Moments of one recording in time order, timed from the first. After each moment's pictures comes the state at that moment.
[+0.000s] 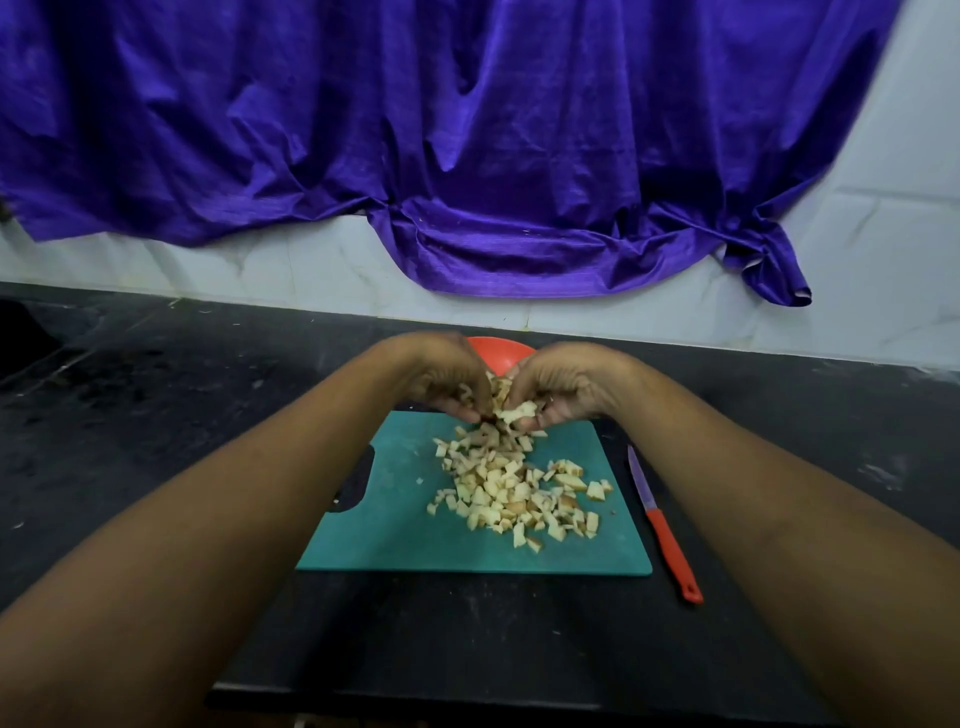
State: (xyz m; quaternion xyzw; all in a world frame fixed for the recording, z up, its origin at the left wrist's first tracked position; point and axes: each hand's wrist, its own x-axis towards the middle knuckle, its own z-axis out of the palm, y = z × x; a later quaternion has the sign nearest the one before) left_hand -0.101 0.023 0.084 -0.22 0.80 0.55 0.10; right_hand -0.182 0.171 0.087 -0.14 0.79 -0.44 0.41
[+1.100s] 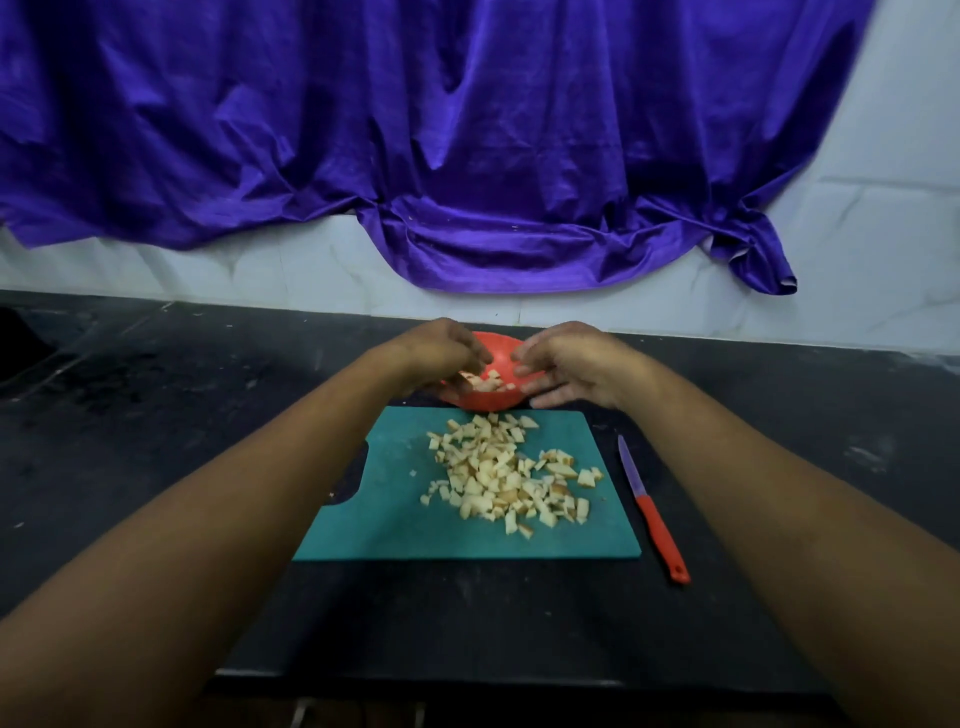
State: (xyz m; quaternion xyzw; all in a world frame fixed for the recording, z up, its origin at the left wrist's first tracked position) left_hand -0.096 0.023 0.080 -0.16 0.86 0.49 0.00; right_hand -0.192 0.198 0.085 -0.20 0.78 -0.51 0.30
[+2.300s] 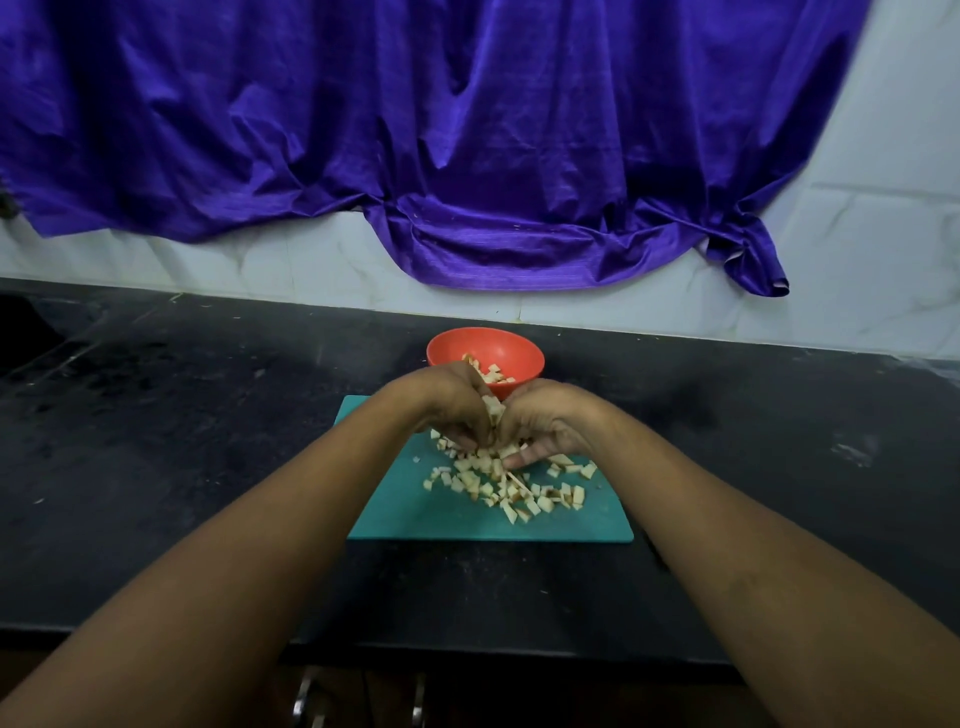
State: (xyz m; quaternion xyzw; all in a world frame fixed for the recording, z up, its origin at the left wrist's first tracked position) left_hand -0.070 0.056 0.058 -0.20 0.84 0.49 0.11; right_hand -0.135 0.192 0.053 -0.14 0.81 -0.43 0.37
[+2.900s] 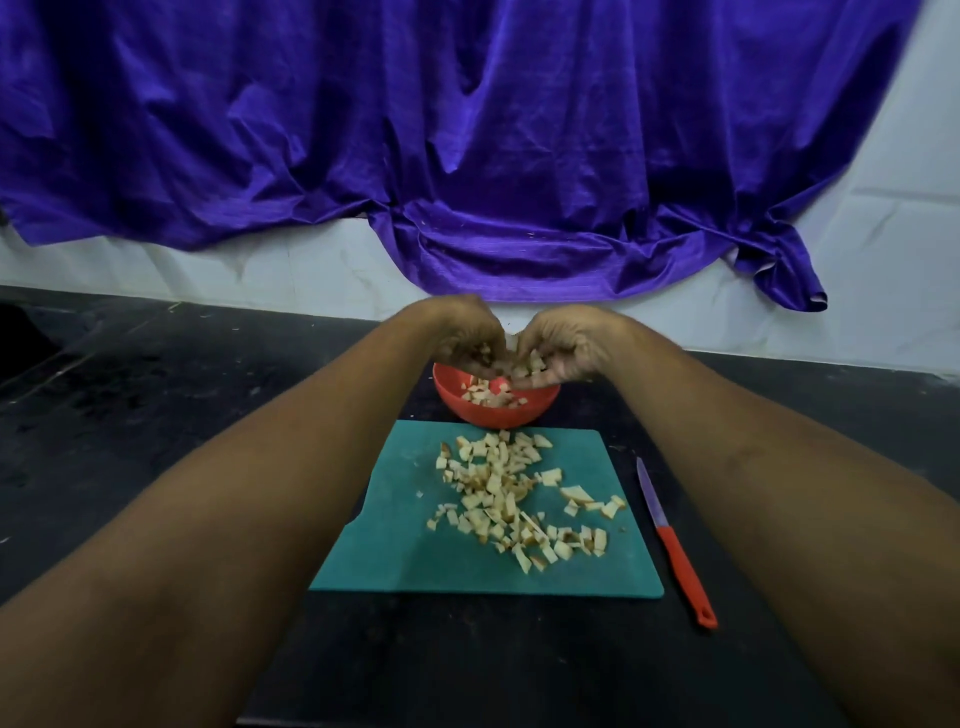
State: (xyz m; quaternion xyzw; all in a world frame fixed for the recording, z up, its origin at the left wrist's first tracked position) left_hand -0.145 0.019 0.110 -0.23 0.80 0.54 0.04; right_hand -0.217 0.148 0.112 -0.11 0.76 -0.53 0.37
